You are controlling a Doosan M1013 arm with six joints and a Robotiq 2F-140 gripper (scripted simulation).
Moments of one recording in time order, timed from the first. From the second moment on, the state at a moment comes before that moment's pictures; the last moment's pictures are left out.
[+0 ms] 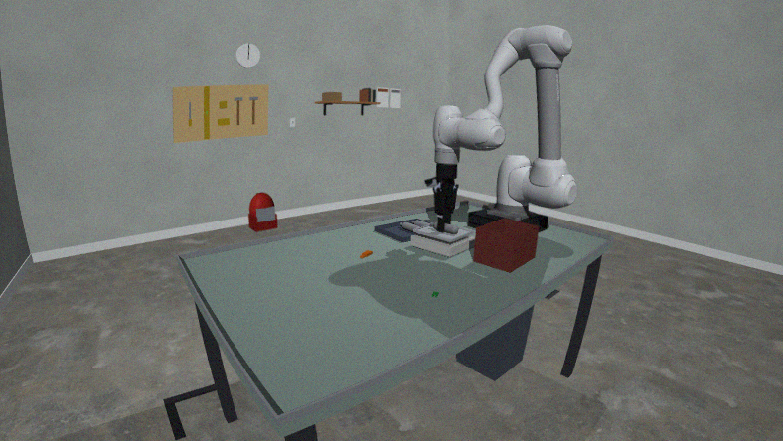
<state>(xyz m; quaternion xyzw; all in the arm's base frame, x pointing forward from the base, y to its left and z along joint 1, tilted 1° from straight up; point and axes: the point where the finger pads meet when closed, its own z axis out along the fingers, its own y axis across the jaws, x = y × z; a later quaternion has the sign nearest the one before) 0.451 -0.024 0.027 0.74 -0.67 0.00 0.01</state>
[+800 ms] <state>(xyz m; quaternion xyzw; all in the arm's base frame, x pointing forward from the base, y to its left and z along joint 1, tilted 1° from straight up) 0.452 -0.024 0.078 0.74 -0.67 0.00 0.01</state>
